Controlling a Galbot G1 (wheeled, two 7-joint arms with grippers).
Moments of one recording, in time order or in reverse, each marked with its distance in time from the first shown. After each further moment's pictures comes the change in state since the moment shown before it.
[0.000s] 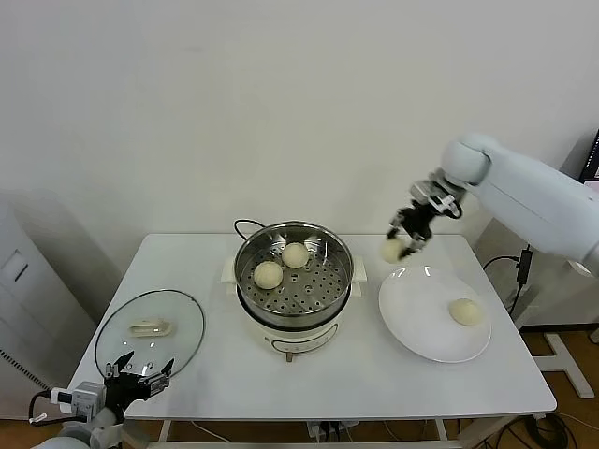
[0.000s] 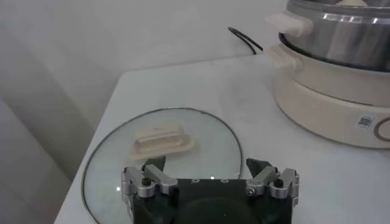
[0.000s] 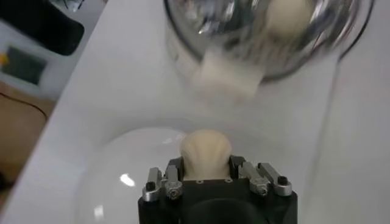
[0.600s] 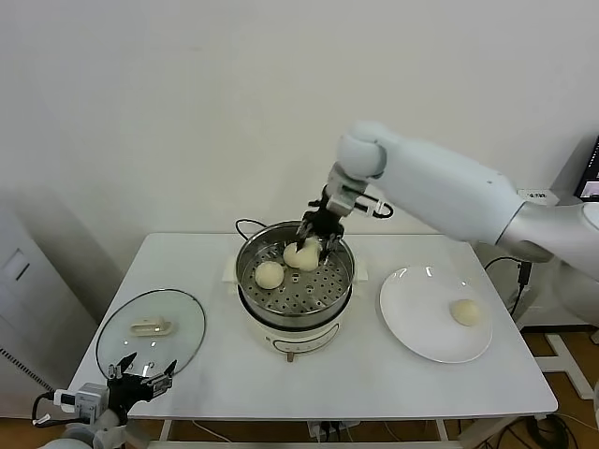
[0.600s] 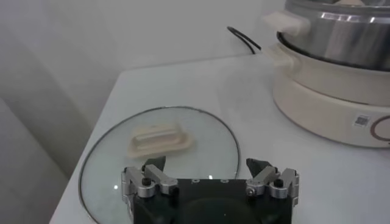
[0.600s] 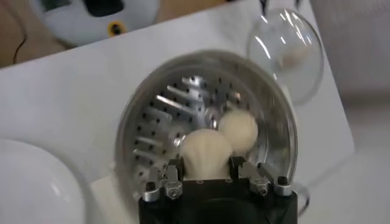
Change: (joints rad) left arm 0.001 -0.012 0.009 -0.002 0.011 0.000 0.000; right arm -0.029 0.231 0.002 0.124 -0.139 0.363 0.010
